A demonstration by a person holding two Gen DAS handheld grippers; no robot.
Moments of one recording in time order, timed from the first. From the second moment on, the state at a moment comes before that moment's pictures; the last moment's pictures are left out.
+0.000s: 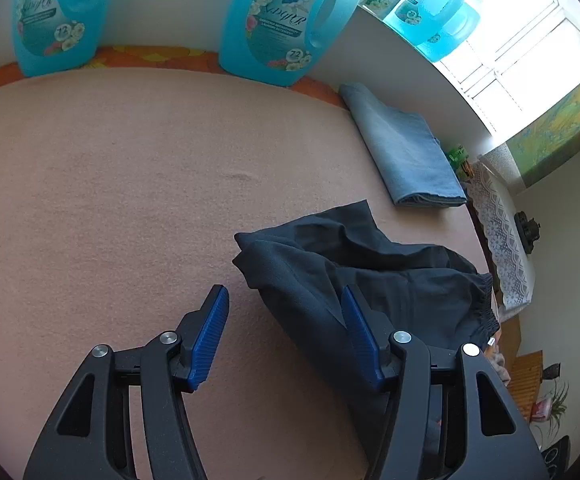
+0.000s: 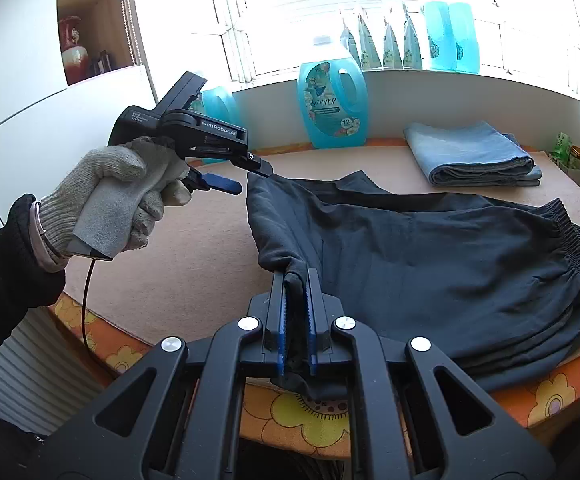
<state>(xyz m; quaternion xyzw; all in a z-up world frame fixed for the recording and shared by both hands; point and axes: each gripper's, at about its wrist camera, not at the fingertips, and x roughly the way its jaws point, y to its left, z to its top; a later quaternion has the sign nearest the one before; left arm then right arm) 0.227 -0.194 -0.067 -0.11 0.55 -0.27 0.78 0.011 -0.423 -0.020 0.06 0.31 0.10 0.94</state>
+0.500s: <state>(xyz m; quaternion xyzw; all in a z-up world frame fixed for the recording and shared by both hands) 0.235 -0.257 -0.038 -0.15 0.49 -0.35 0.78 -0.005 -0.453 -0.007 0.08 0.29 0.09 0.95</state>
